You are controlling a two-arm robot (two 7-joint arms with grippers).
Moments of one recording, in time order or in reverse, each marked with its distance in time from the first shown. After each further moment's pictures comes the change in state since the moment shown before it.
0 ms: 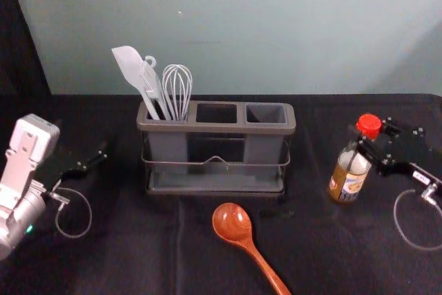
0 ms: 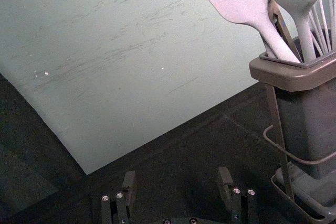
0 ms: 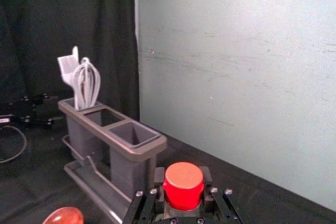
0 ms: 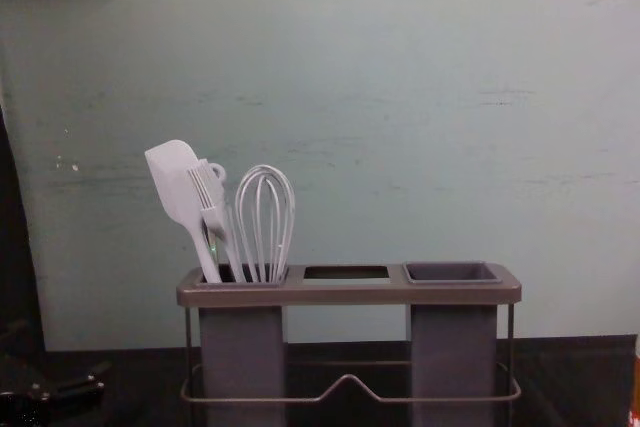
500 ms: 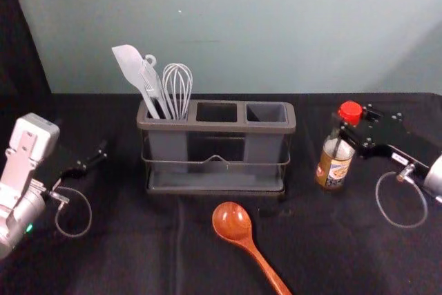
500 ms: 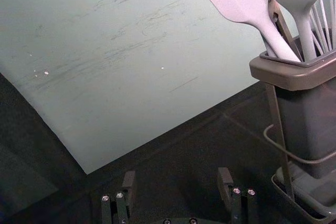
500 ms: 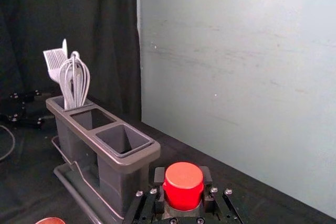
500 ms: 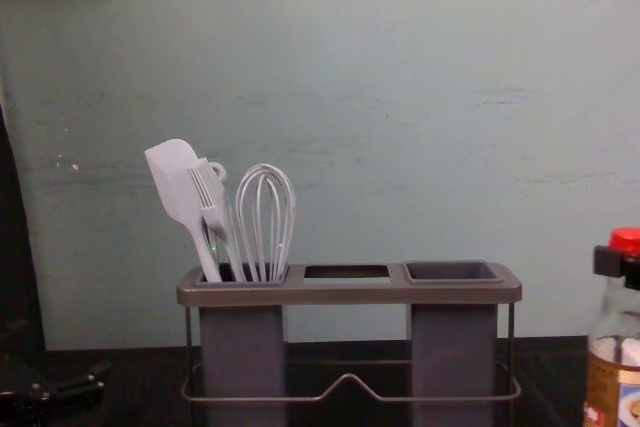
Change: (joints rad) left arm 0.000 0.000 0.000 0.000 0.000 0.000 0.000; right arm 0.161 -0.058 -0.078 0.139 -0.039 0.025 0.041
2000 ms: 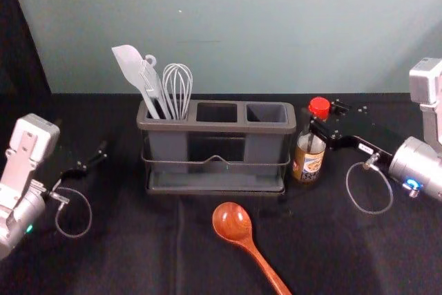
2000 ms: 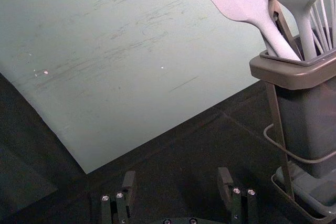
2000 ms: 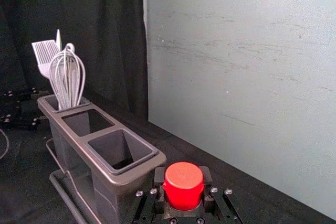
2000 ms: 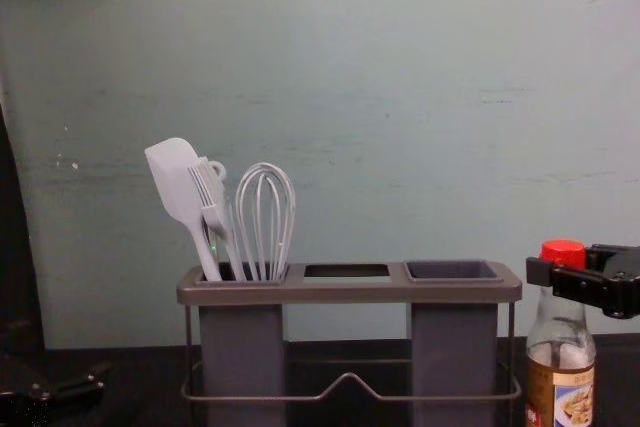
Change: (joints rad) left arm 0.000 0.000 0.000 0.000 0.000 0.000 0.000; right arm 0.150 -0.094 -0.095 0.159 -0.051 0.000 0.025
